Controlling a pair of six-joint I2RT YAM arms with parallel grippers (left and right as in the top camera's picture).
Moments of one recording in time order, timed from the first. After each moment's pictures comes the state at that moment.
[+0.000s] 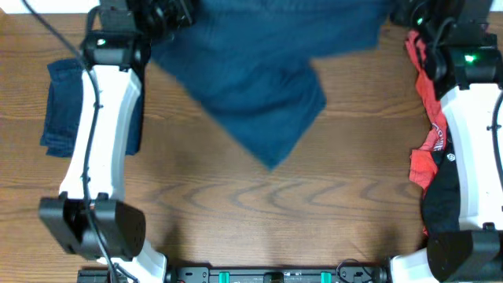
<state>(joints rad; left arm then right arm) -0.06 1.78 1.80 -0.42 0.46 -0.40 0.01 1.65 1.72 -0.40 0.02 0.23</state>
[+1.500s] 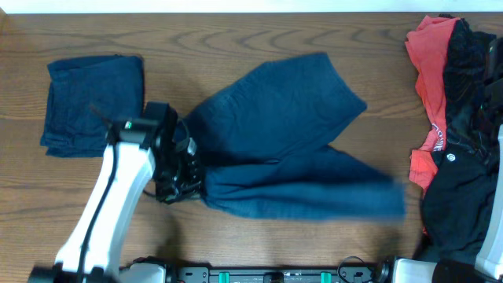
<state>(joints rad) -0.14 1.36 1.04 -1.35 0.43 -0.36 -0.21 1.49 1.77 -1.58 0.38 0.50</state>
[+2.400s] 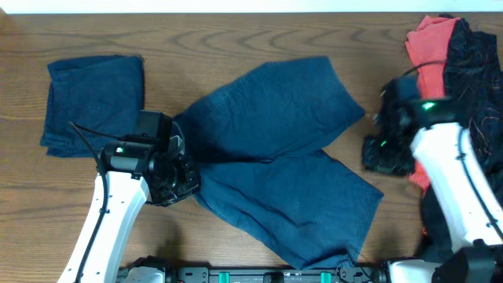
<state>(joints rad) -0.14 1.23 0.97 -1.22 0.33 -0.49 0.12 1.49 1.15 -1.30 -0.06 0.32</state>
